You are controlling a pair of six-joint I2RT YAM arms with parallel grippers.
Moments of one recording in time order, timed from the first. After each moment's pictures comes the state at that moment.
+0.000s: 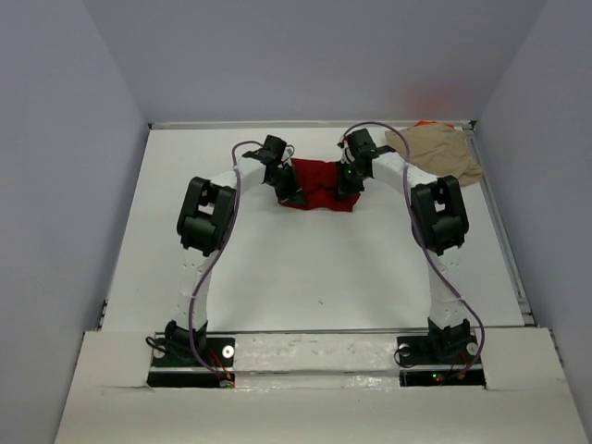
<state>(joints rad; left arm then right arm) -0.40 2.30 1.78 -0.55 0.48 -0.68 0.35 2.26 1.81 -0.63 -0.26 0.26</state>
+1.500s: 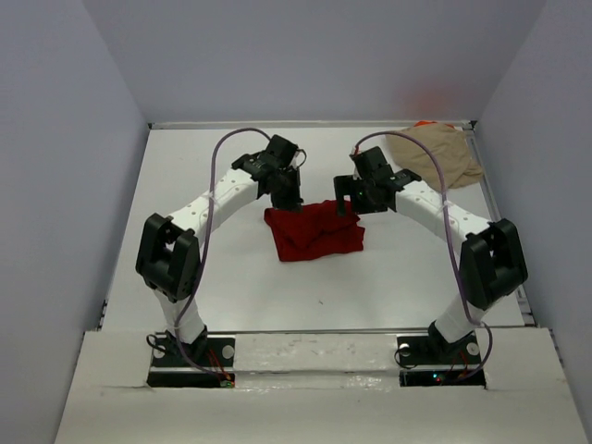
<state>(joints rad) -0.59 1.77 1.53 -0.75 0.13 -0.60 0.51 1.65 1.30 -0.60 0.06 0.33</state>
